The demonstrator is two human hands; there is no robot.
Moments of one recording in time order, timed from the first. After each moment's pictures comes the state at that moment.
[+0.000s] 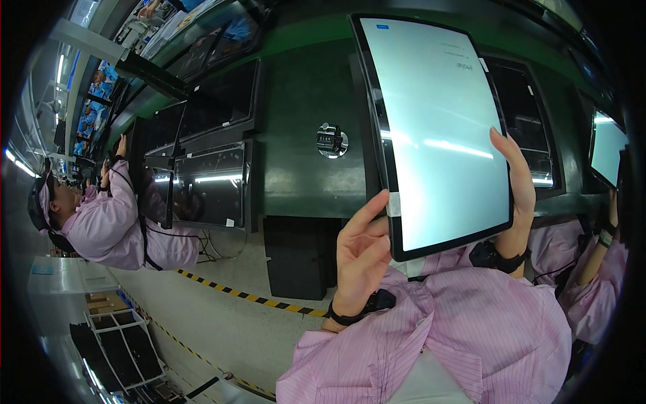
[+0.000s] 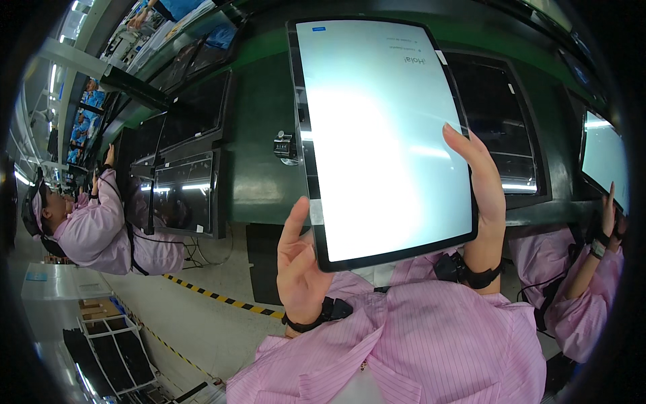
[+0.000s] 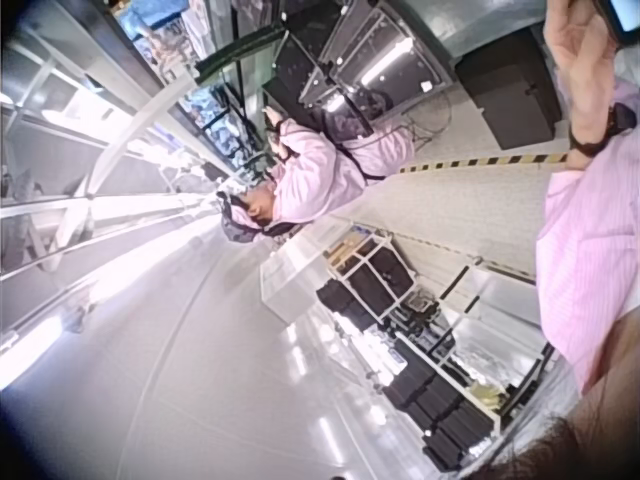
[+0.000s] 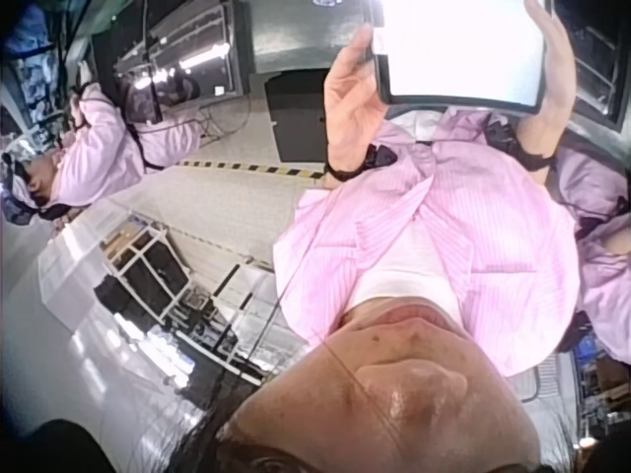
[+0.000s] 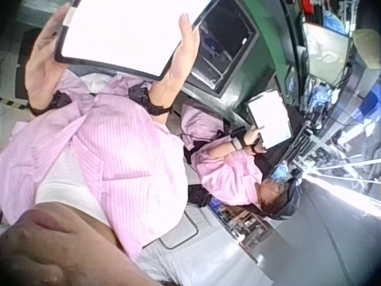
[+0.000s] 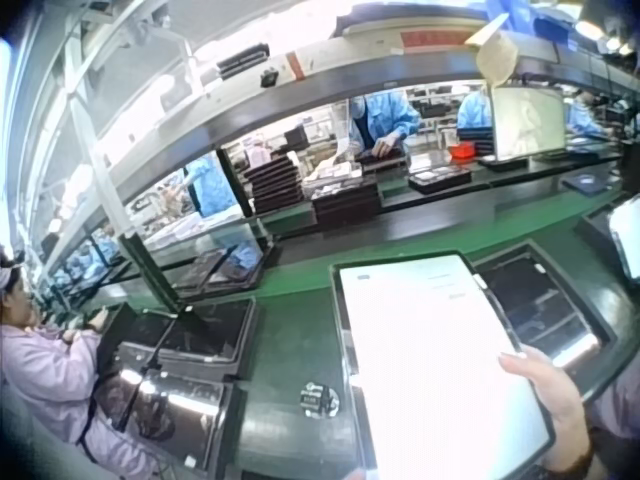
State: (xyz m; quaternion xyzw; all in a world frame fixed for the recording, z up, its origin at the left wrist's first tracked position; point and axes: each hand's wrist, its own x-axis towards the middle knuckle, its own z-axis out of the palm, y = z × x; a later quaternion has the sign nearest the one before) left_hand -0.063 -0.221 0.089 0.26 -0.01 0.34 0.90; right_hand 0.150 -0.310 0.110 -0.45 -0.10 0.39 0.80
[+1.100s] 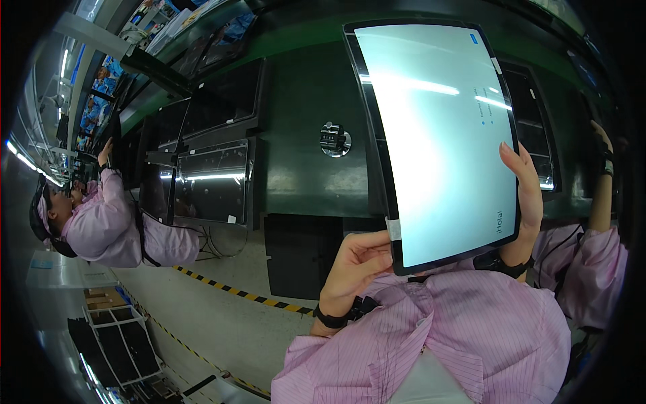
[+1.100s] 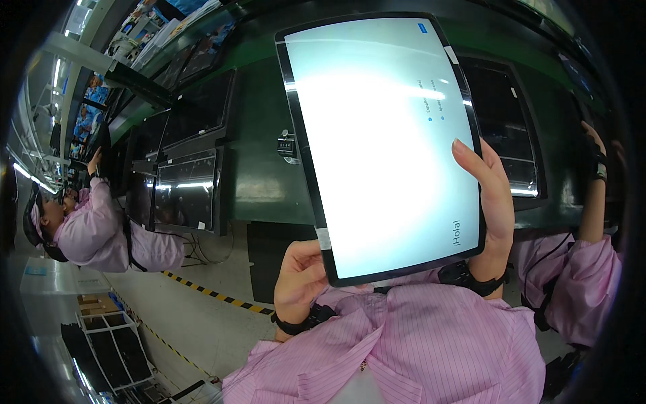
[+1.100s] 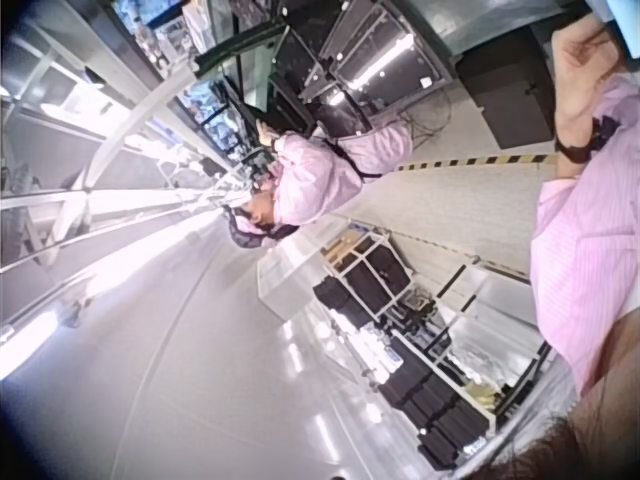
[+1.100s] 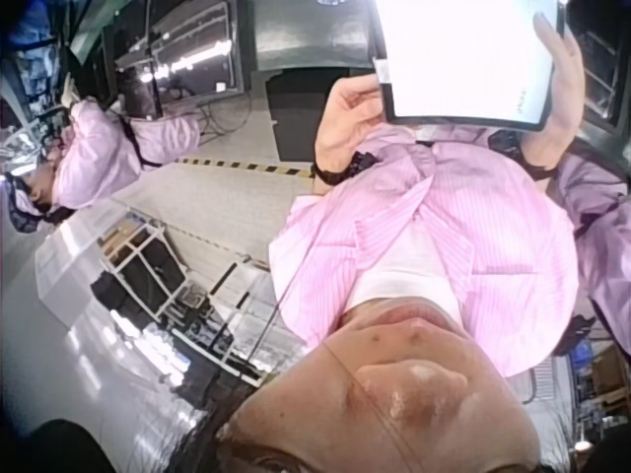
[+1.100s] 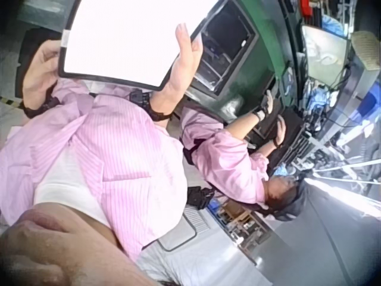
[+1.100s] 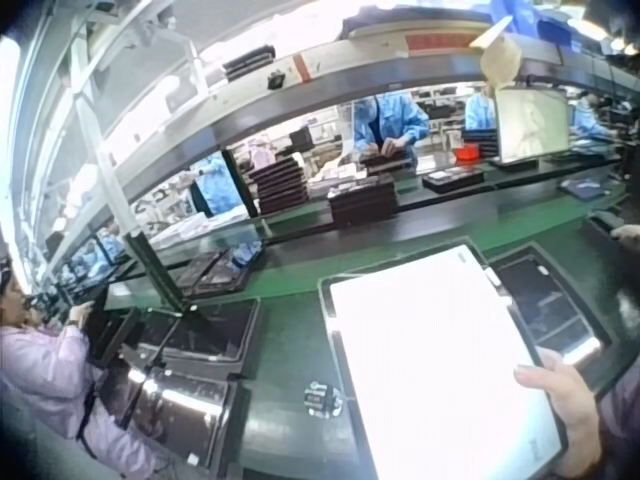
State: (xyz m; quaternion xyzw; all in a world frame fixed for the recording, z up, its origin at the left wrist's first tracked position) left_hand -0.094 -0.211 0.061 0.29 0.01 0.19 0.94; right_hand 0.134 -0.323 0.129 -0.49 -0.13 0.34 0.79
